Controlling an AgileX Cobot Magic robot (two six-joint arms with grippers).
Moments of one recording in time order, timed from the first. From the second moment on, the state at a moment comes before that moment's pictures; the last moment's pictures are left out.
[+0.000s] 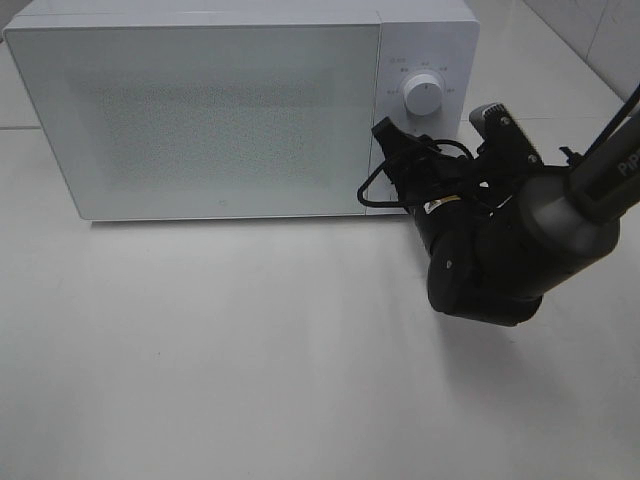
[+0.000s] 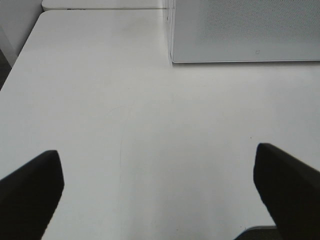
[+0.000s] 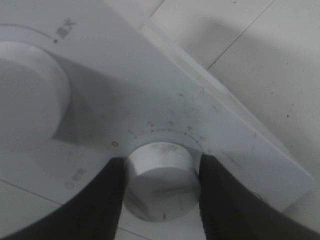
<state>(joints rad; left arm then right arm) 0.09 0.00 -0.52 -0.12 1.08 0.10 0.64 2.08 -0.81 0.69 -1.18 0.62</state>
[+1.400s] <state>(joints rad) 0.09 0.00 -0.52 -0.12 1.08 0.10 0.63 2.08 -0.81 0.70 -1.18 1.42</state>
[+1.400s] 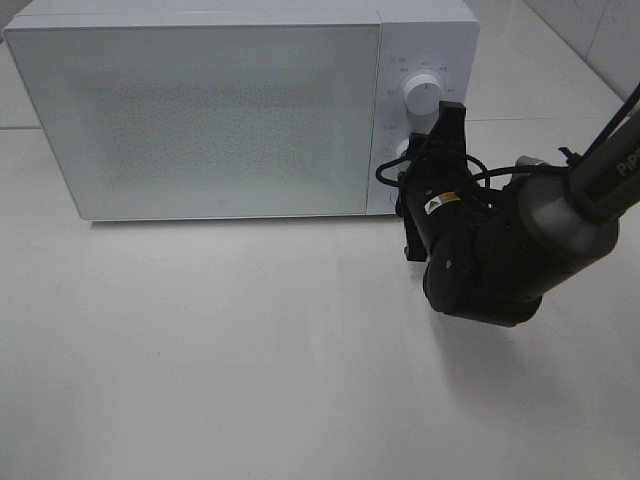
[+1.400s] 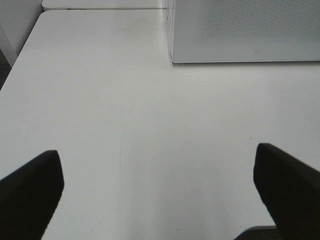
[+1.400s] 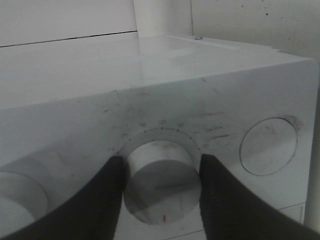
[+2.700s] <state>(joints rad) 0.09 0.00 -0.52 -0.12 1.08 0.10 0.65 2.06 -0.79 0.61 -1.19 1.29</state>
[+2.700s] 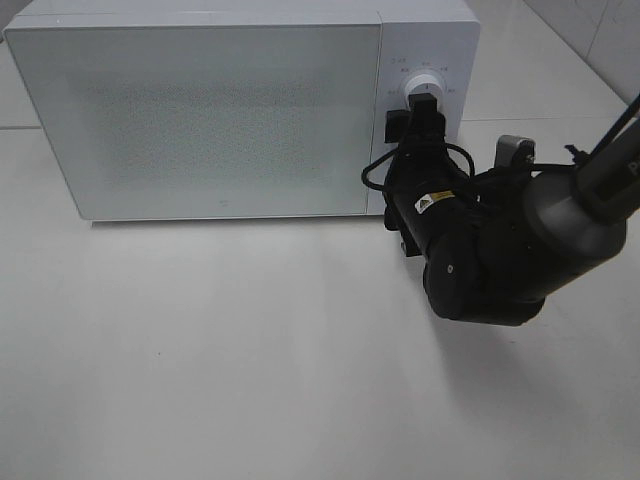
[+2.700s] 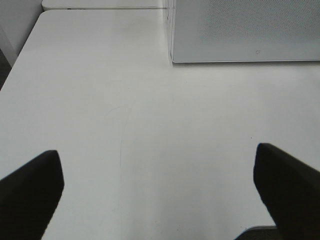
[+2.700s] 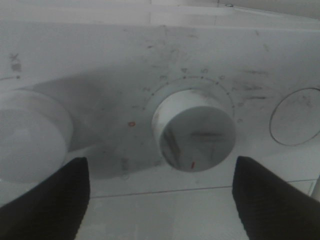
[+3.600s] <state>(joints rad) 0.09 0.00 -0.52 -0.12 1.08 0.10 0.57 1.64 -0.62 0.46 -0.53 0.39</state>
